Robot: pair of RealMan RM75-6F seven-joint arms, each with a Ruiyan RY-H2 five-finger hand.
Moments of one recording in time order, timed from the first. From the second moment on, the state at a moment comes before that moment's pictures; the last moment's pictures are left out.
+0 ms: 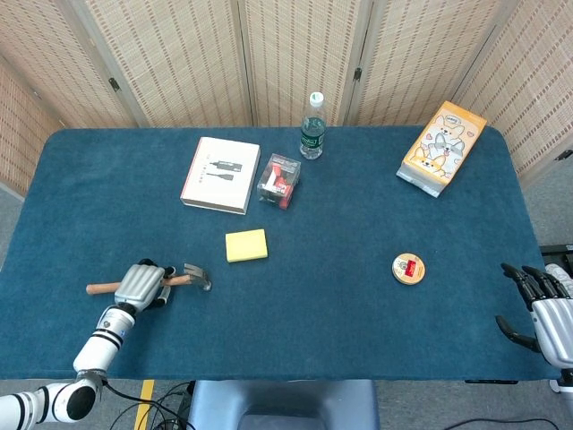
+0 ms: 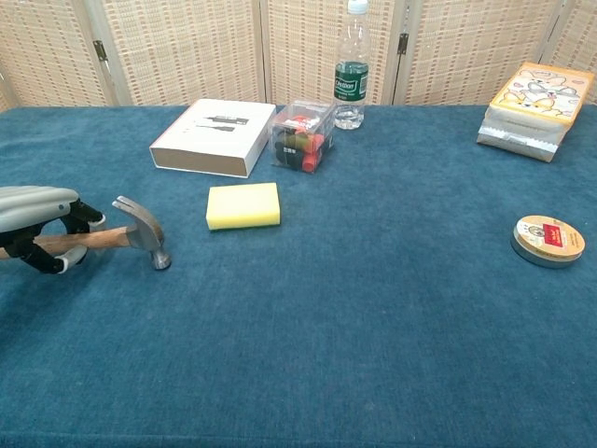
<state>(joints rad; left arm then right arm) -0.62 -1.38 -0.05 -1.55 1.01 0.95 0.38 0.03 -1.04 0.02 -1.56 -1.59 1.53 0.12</state>
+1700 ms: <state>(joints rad) -0.71 -1.70 -0.14 -0.99 1.39 0.99 -0.17 0.02 -1.03 0.02 -1.57 -1.57 1.54 0.10</state>
